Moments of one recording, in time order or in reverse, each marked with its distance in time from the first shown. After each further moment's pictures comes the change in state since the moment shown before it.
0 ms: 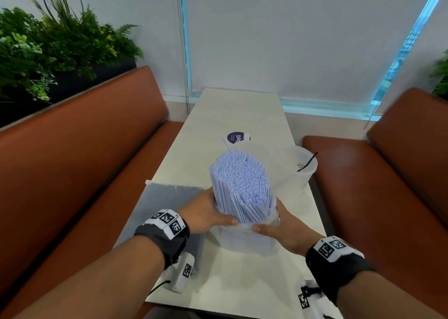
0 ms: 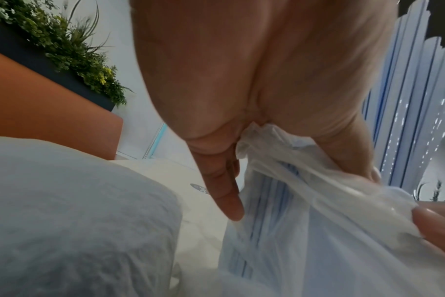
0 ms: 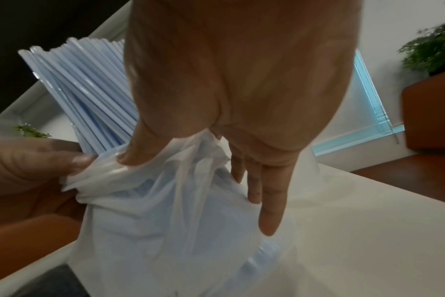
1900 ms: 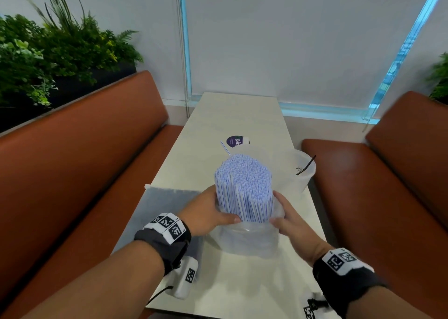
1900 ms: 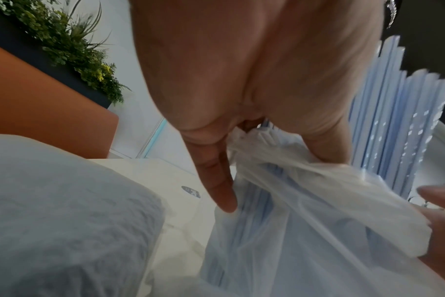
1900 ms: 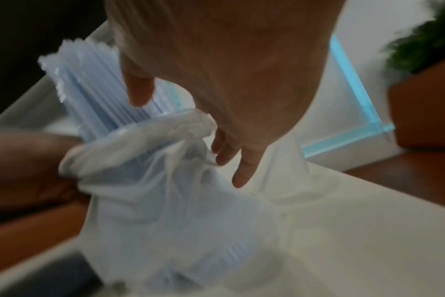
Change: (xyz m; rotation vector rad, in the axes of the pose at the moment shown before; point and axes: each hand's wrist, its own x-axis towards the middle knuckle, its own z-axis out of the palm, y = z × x) left_hand -0.002 0.013 0.003 -0.015 0.093 0.015; right_hand -0.007 0.007 -0.011 0.060 0.227 0.098
